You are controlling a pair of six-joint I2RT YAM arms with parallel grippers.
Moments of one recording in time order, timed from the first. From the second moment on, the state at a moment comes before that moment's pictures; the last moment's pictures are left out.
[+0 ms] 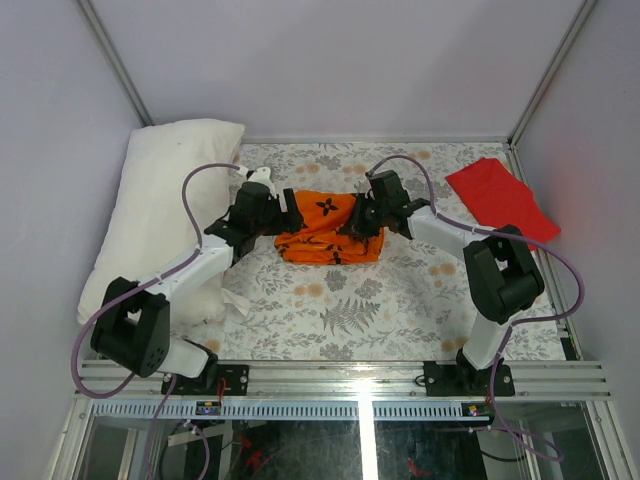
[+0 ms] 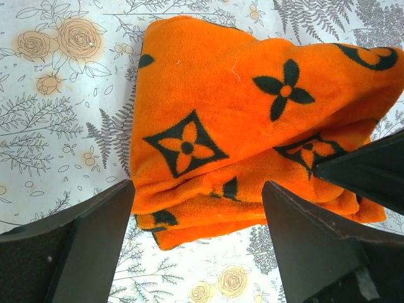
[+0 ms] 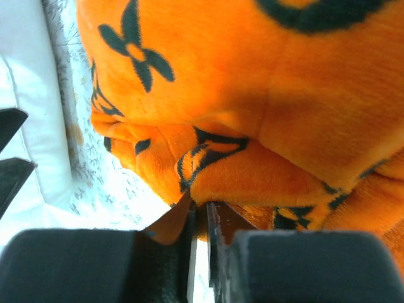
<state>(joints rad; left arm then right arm) -0.42 1.41 0.91 -0.08 -0.03 -0.46 0.50 1.79 1.17 -0.20 -0.29 0.69</state>
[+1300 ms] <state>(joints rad) -0.37 1.48 1.03 -0.11 0.00 -0.43 0.35 1.44 1.14 -0.37 -0.36 0.57</state>
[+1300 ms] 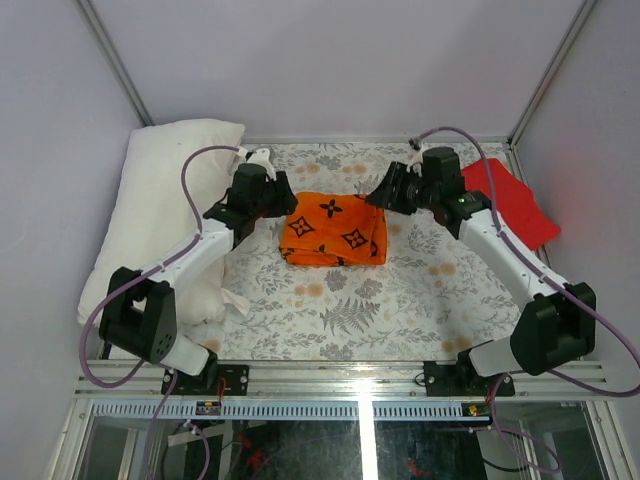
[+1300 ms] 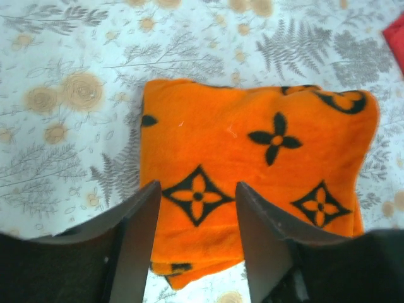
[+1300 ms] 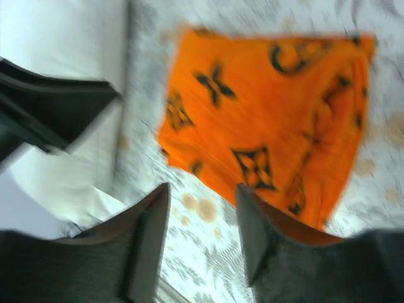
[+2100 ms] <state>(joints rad) -0.26 2.02 1.15 0.31 0.38 -0.75 0.22 2.08 1.31 -0.08 -0.60 0.71</state>
